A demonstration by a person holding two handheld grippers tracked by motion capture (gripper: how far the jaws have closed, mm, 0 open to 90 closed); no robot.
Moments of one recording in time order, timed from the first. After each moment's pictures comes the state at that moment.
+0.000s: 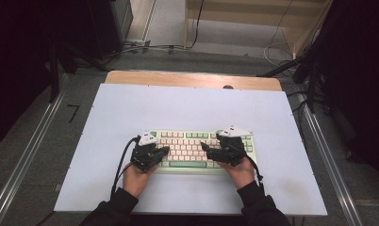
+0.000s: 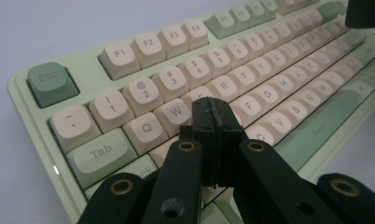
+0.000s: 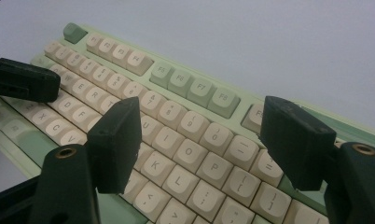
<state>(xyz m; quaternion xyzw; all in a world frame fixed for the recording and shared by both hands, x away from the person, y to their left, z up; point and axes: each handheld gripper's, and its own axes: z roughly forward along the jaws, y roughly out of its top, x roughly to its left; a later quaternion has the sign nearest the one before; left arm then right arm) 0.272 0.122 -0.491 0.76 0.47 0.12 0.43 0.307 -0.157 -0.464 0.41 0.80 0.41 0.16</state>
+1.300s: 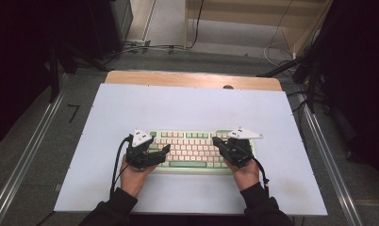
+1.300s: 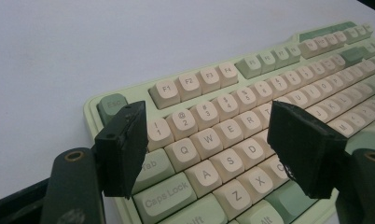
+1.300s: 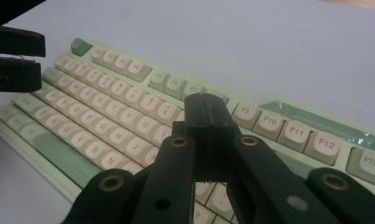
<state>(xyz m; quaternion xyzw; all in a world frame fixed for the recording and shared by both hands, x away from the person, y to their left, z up) 0.265 0.128 -0.478 0.72 0.50 0.20 0.44 0.297 -0.173 -0.454 0.42 0.79 0.42 0.16</state>
